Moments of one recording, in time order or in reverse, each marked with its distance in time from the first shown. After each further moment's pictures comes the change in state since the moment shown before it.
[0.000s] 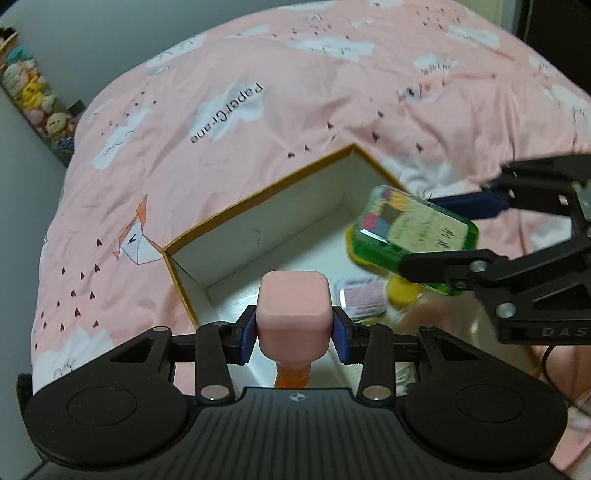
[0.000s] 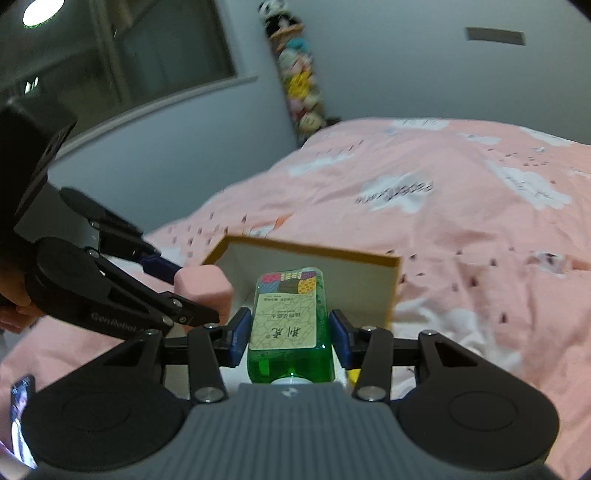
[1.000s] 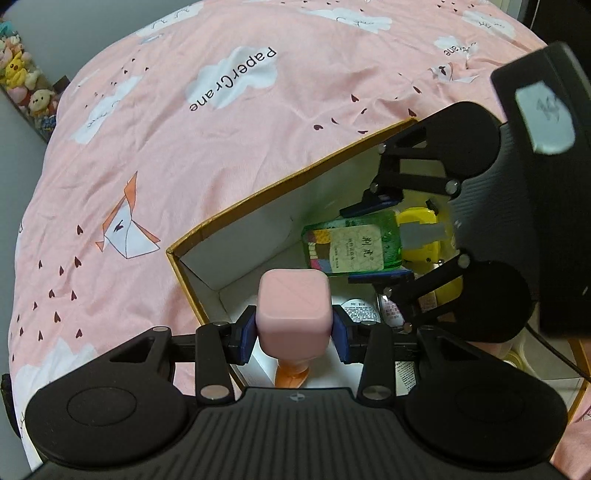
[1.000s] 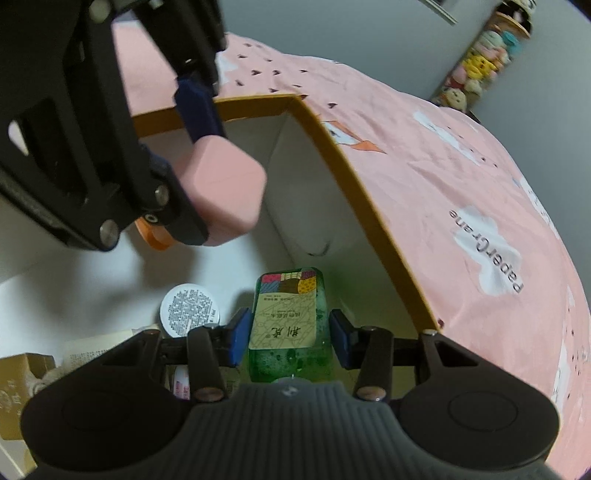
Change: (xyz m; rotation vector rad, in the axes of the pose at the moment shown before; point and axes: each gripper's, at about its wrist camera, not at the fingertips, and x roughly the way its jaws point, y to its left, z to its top) left arm 0.054 0.046 0.009 -0.031 0.074 -0.062; right arm 0.145 0.032 0.009 -0.844 0.339 0.015
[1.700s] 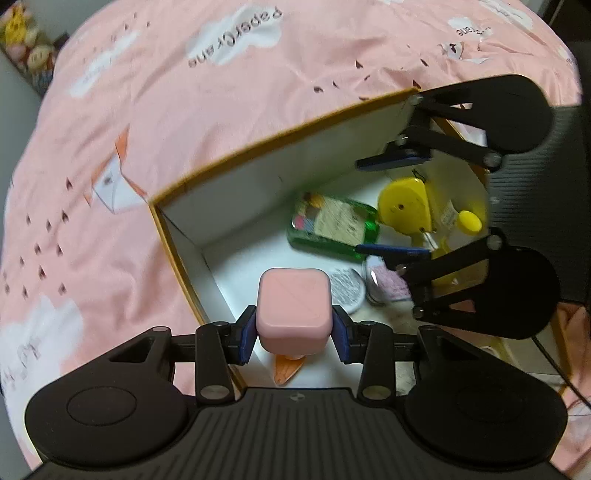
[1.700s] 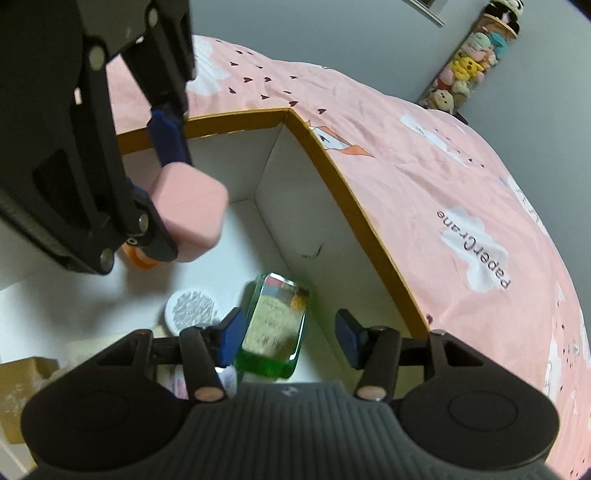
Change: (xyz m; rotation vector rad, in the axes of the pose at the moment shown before) left arm 0.008 -0.002 -0.001 -0.086 0.140 -0.043; right arm -0.040 0.017 -0.021 0.036 -0.012 -0.035
